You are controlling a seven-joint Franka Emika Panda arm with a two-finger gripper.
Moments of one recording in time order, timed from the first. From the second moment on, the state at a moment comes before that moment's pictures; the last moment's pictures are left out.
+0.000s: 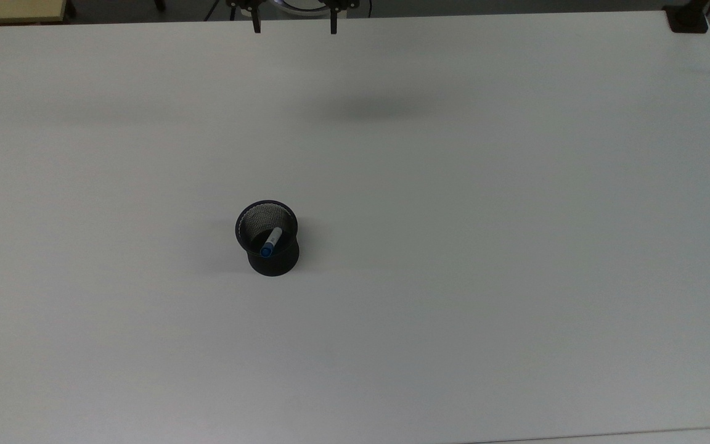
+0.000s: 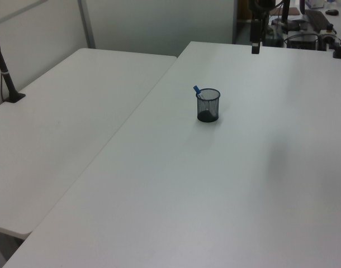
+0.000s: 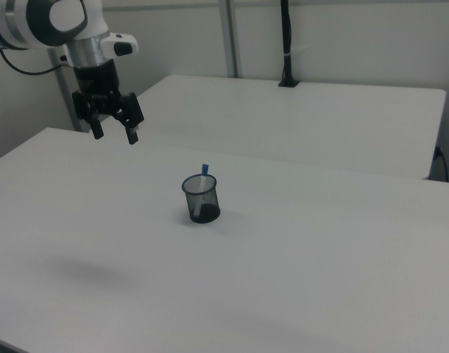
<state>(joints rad) 0.09 -0.01 0.00 -1.63 -0.04 1.61 0.04</state>
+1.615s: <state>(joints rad) -0.02 0.07 -0.01 -1.63 -0.04 1.85 0.03</state>
